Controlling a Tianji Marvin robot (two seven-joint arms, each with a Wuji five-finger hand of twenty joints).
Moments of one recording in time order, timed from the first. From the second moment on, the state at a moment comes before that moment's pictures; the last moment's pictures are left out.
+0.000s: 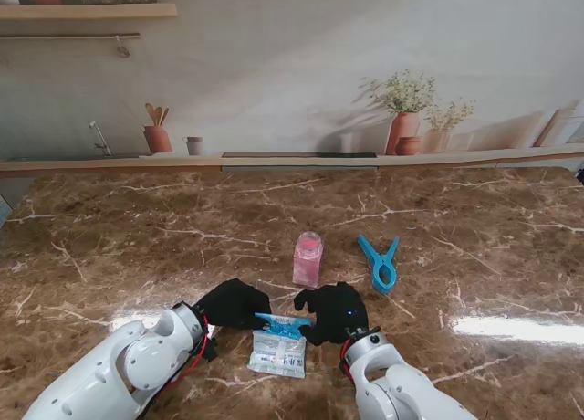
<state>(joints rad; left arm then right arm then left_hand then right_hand) 1.48 -1.09 -0.98 -1.37 0.55 -0.35 -0.02 -1.68 -1.11 0.94 -1.60 -1.00 0.13 -0.32 0.79 -0.61 0.72 -0.18 0.94 -0.13 0.87 0.22 1.24 0.03 0.40 0.63 0.94 0.20 0.74 0.92 0.21 0.26 1.23 1.09 0.36 -0.86 1.14 -0.18 0.82 -0.15 0.49 0.60 1.04 -0.08 0.43 0.65 0.96 -0.04 0.69 0.71 0.52 0.08 1.32 0.77</state>
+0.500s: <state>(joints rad) 1.51 -1.08 -1.01 -1.43 0.64 -0.32 -0.05 -1.74 -1.09 1.14 -1.69 -1.12 0.40 -0.20 0.79 -0.61 0.72 -0.18 0.94 -0.13 0.87 0.22 1.26 0.03 0.40 0.63 0.96 0.19 0.74 0.91 0.22 0.24 1.23 1.09 0.28 -0.76 1.02 -0.17 0.52 0.03 0.31 0.60 0.63 -0.03 0.35 0.56 0.59 -0.02 0.49 0.61 0.29 0.07 1.05 0.77</state>
